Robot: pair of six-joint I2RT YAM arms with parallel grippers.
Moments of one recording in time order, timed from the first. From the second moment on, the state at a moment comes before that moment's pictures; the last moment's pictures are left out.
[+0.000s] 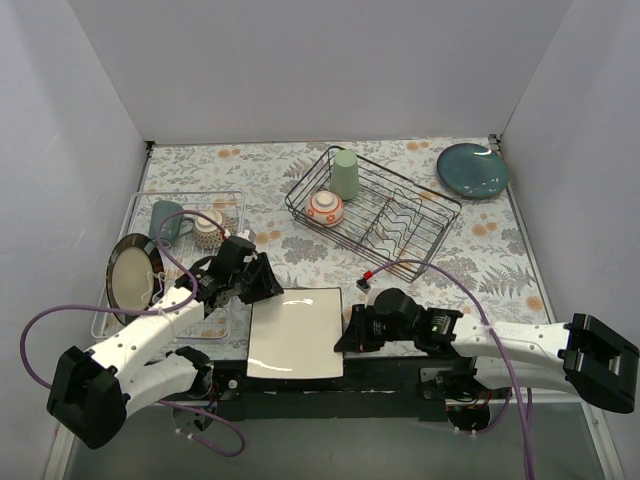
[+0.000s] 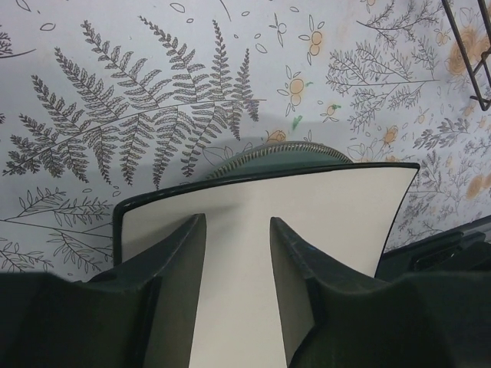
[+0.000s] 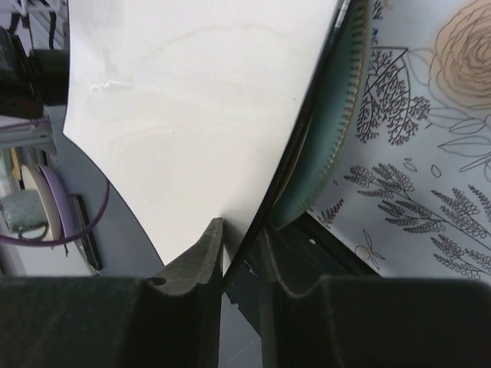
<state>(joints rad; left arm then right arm) -0.57 1.01 0.63 -0.50 0.06 -0.79 1.15 1.02 0.34 0.04 -0.20 0.99</state>
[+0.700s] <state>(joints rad) -0.57 1.04 0.69 -0.50 0.06 -0.78 1.15 0.88 0.45 -0.23 0.02 1.02</state>
